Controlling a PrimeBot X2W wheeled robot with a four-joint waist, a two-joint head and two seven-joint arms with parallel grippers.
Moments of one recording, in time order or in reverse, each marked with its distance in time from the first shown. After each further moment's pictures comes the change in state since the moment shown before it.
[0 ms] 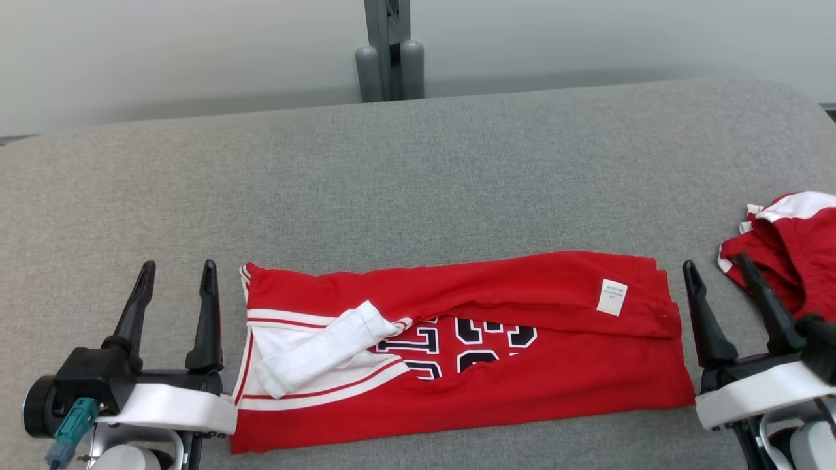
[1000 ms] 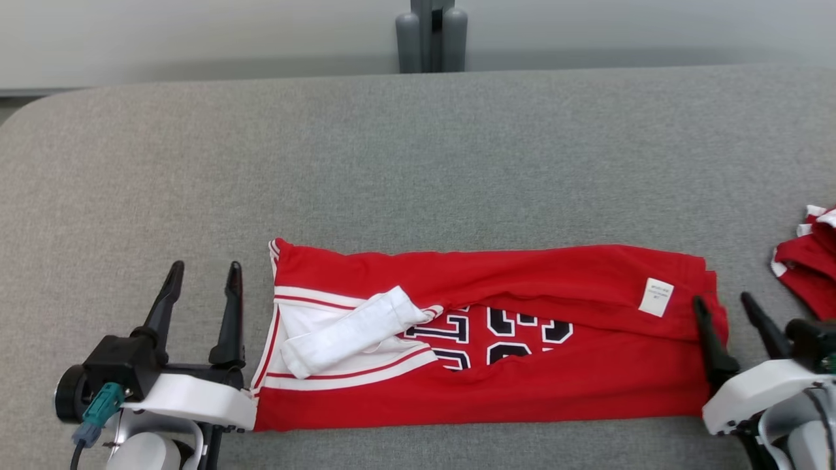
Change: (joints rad) left arm -0.040 -0.053 -0.008 0.115 0.012 -0.081 0.000; right arm -0.091 -0.016 -0.016 0.335 0.019 0.000 0.038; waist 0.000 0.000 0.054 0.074
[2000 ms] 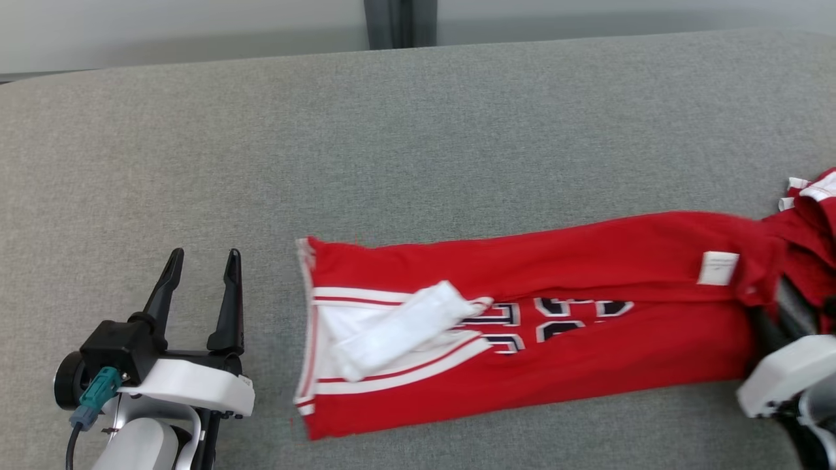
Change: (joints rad) left arm -0.047 -0.007 -0.001 0.041 -0.012 -0.017 0.000; right arm 0.011 -0.050 -0.015 -0.118 0.074 0.003 0.182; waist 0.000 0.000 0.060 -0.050
